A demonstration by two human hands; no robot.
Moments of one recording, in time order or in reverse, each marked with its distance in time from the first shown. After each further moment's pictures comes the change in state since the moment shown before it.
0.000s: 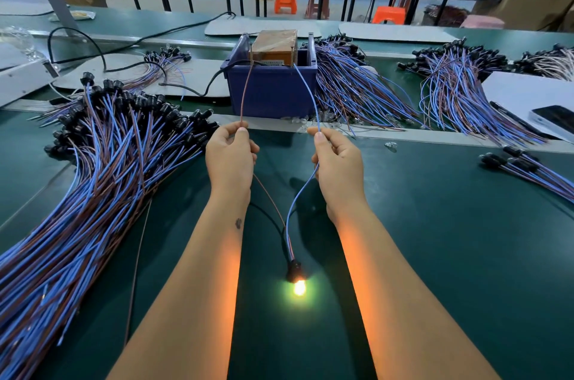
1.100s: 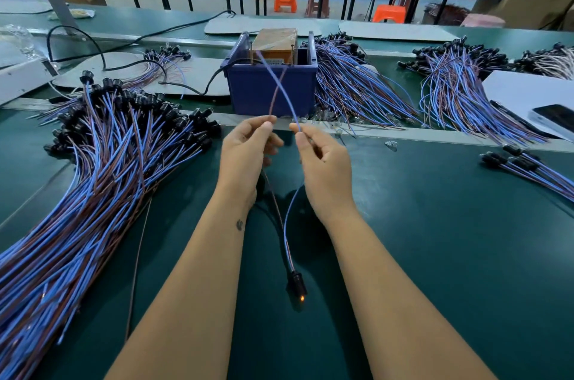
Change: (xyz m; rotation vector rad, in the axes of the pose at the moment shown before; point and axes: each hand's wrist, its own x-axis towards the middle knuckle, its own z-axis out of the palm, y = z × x) left_hand -0.008 0.001 0.006 -0.036 -0.260 0.018; right_hand -0.012 -0.003 0.011 -0.082 -0.057 -0.219
